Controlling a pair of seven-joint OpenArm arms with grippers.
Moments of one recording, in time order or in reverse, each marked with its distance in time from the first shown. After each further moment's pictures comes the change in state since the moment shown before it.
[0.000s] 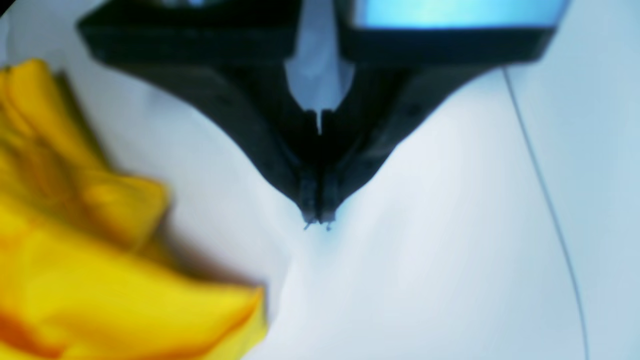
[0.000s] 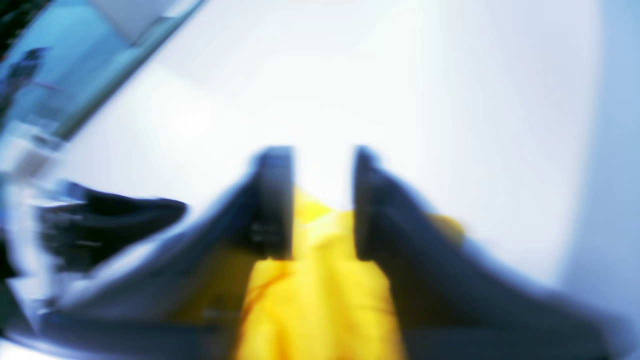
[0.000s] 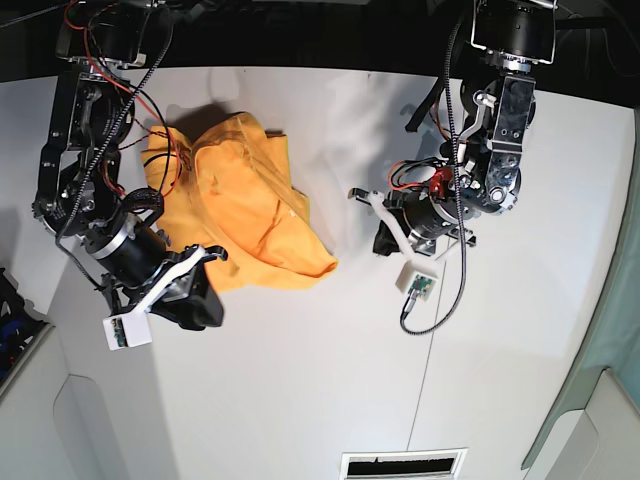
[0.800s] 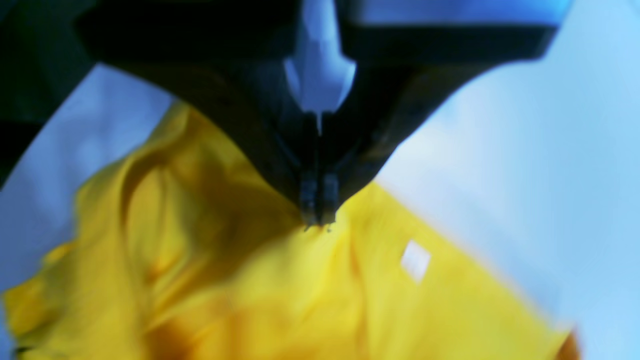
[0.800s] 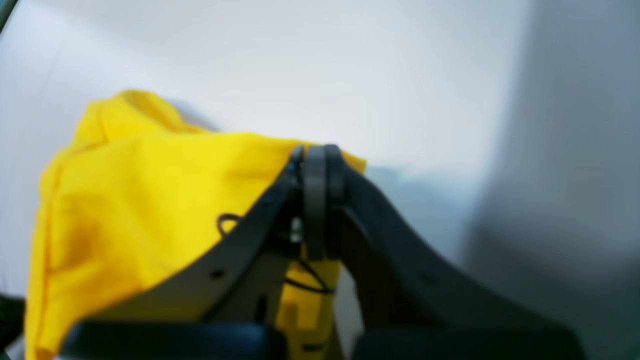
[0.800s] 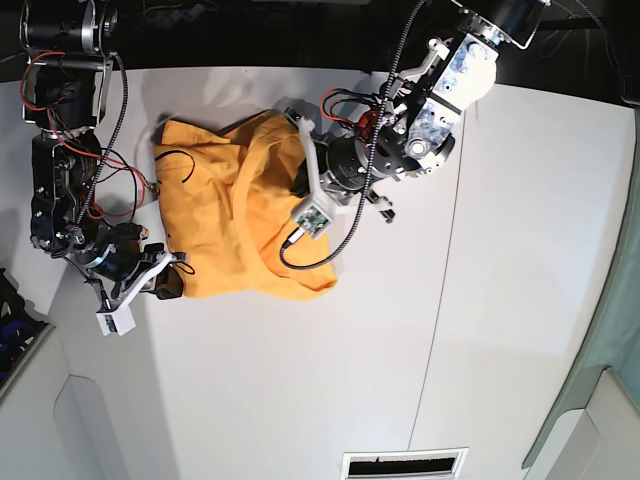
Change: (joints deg) left arm 3.6 -5.1 21.4 3.3 6.6 2.8 -3.2; right arm 11.5 9.3 -3.0 -33.8 -2.8 1.2 6.9
